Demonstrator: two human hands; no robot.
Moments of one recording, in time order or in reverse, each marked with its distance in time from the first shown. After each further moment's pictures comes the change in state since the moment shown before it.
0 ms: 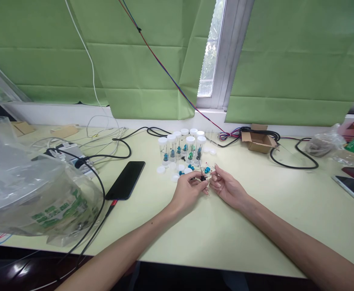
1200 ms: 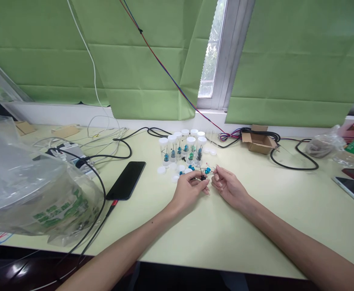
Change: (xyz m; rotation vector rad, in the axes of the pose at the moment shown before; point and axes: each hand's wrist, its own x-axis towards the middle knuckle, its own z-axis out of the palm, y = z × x) left_hand 0.000 0.004 0.000 -0.039 0.019 -0.013; right_hand 0.000 -0.001 -0.001 -0.052 -0.002 -0.103
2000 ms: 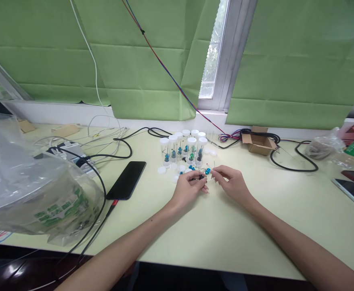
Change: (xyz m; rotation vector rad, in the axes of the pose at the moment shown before) left_hand 0.003 -0.005 -0.004 -0.010 0.022 -0.062; right_hand -0.002 -0.013 -0.005 -0.890 -0.013 -0.564
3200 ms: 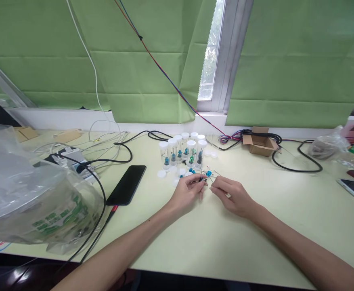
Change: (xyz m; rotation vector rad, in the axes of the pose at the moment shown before) left_hand 0.004 0.003 -0.008 -0.013 -0.134 0.027; right_hand -0.015 -0.006 -0.007 -0.388 -0.316 -0.461
